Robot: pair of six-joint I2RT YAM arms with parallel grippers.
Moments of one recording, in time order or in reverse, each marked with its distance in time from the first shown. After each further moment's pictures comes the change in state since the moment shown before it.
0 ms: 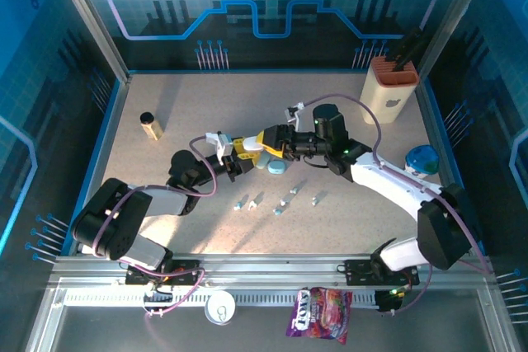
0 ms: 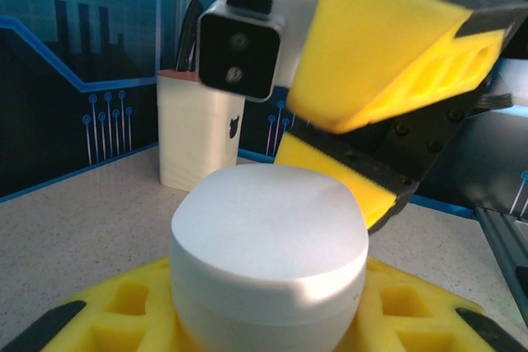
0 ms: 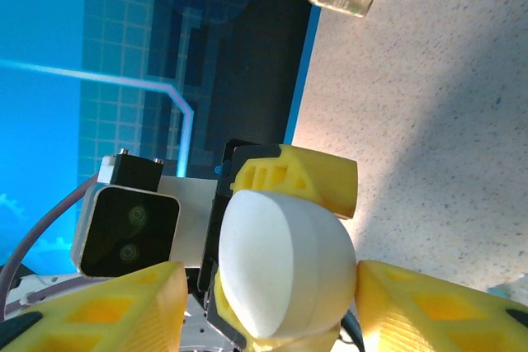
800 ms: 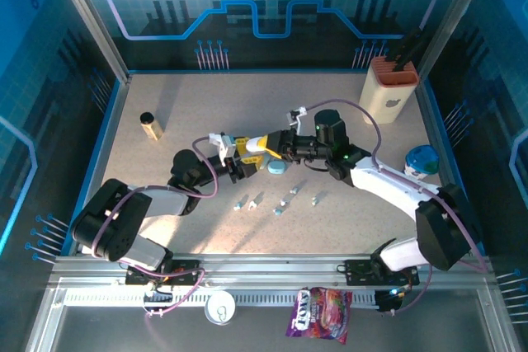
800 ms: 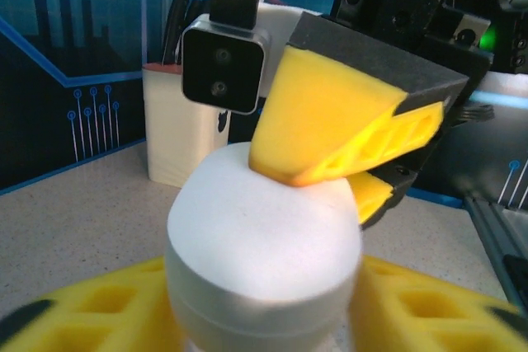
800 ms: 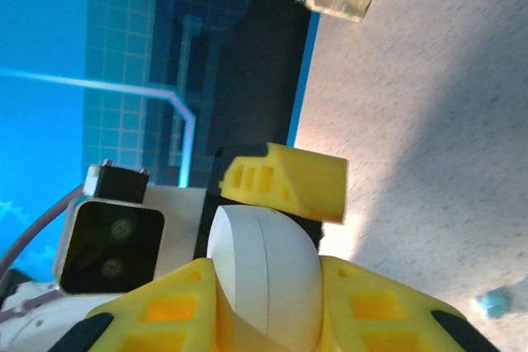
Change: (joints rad) left arm -0.012 -0.014 0.006 -0.058 0.008 0.030; right arm -0.011 -0.023 -0.083 0.077 0.047 0.010
